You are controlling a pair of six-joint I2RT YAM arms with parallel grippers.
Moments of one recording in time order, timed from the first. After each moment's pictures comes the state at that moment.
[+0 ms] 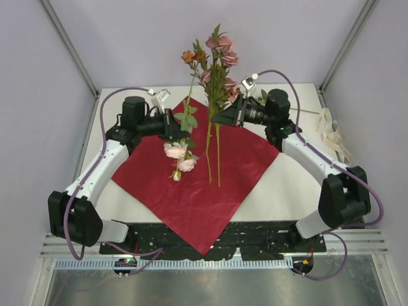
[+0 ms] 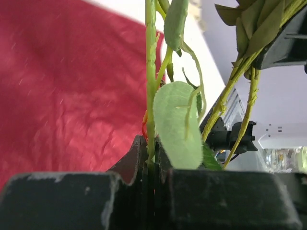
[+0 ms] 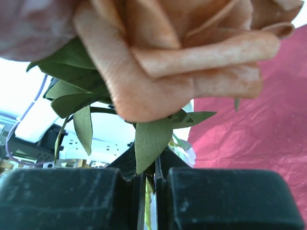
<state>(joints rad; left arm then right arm) -0.31 1.37 1.19 -0.25 0.76 -0.42 0.33 1.46 1.14 0.34 -0.92 0.94</state>
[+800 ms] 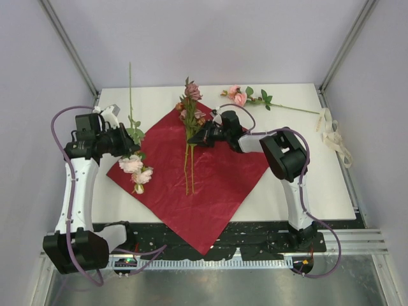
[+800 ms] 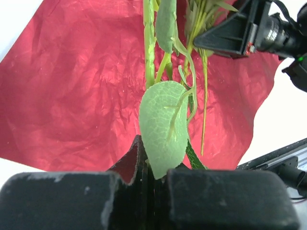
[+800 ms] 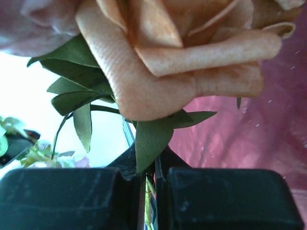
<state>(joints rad) 0.14 1.15 1.14 -0.80 0.51 -0.17 0.51 2.17 1.28 0.51 -0.73 1.12</state>
